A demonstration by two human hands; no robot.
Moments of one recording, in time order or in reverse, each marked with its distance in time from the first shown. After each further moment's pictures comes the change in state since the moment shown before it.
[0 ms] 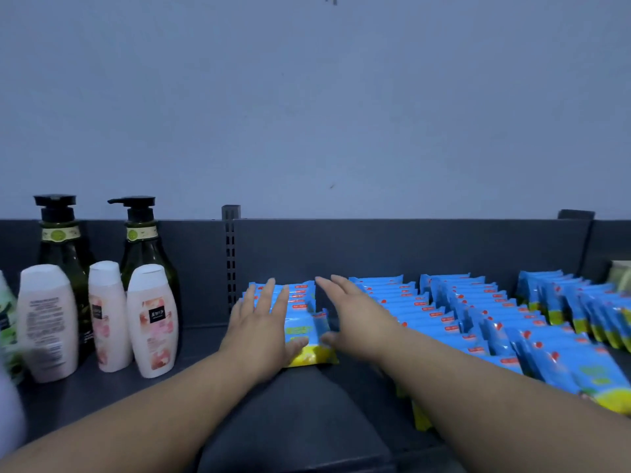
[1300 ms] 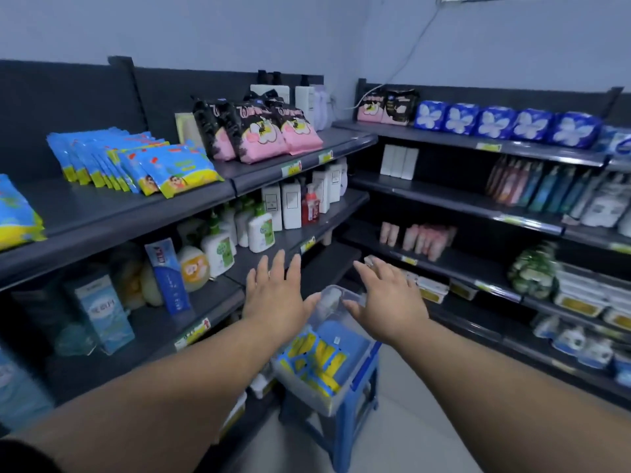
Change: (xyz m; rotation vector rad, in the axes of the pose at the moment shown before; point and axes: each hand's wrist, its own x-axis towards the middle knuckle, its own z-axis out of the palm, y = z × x) left_hand -0.257 0.698 0.081 -0.283 -0.238 0.742; right_hand -0.635 0.411 -0.119 -0.271 0.017 1.109
